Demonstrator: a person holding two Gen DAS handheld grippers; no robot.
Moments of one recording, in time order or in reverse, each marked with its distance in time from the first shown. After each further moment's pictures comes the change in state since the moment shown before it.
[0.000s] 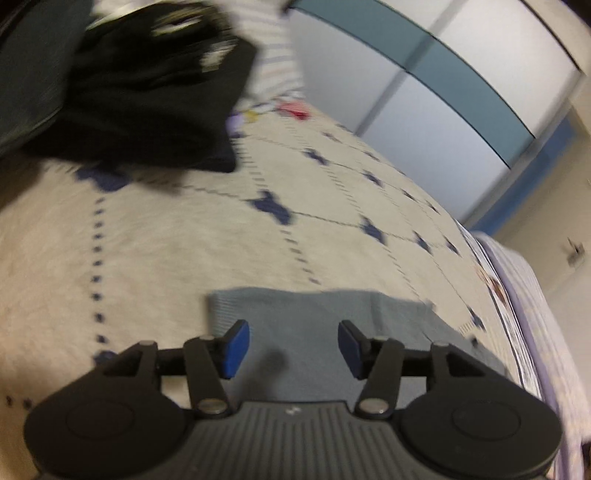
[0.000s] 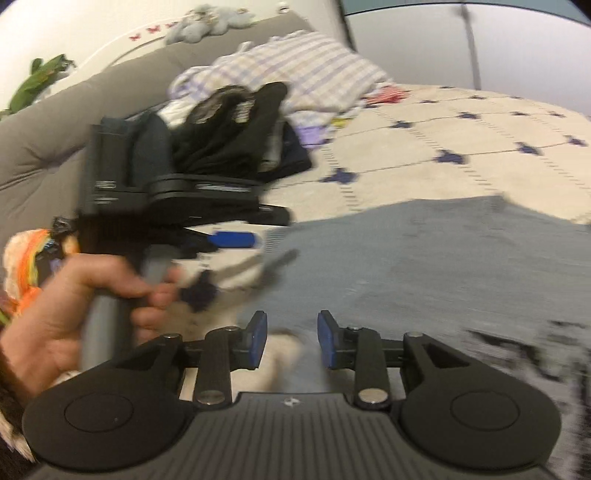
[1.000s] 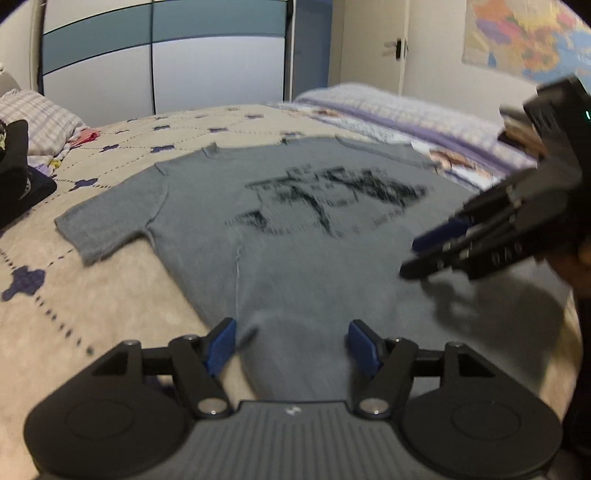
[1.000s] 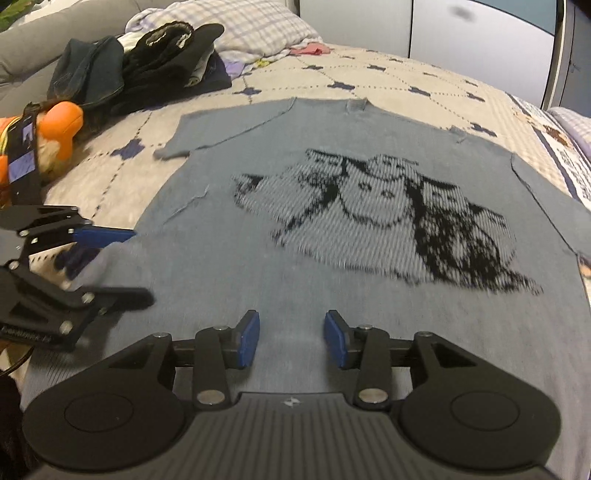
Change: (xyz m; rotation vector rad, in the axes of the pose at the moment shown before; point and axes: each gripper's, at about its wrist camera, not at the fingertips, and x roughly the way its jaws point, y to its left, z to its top) left arm -0.120 -0.061 -0.203 0.730 0.169 -0.215; right arm -0.102 -0.030 -0.135 -0.063 0.147 -0.241
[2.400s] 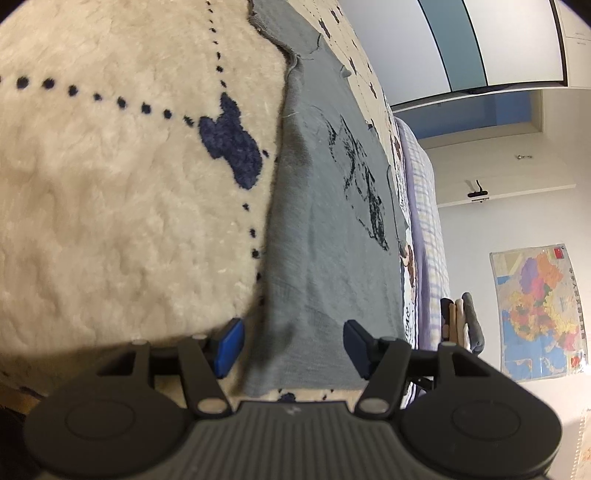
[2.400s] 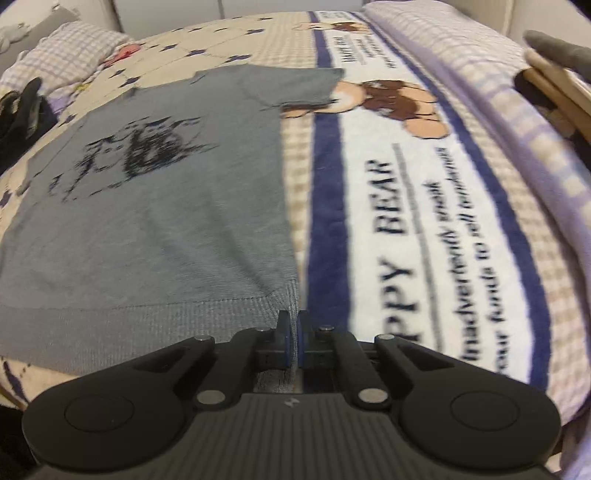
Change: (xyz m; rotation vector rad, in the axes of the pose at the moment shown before) left arm -0.054 0.040 -0.095 -1.070 0.114 -0.381; right arm -0.144 -0.181 -0.121 0.441 0.108 -0.295
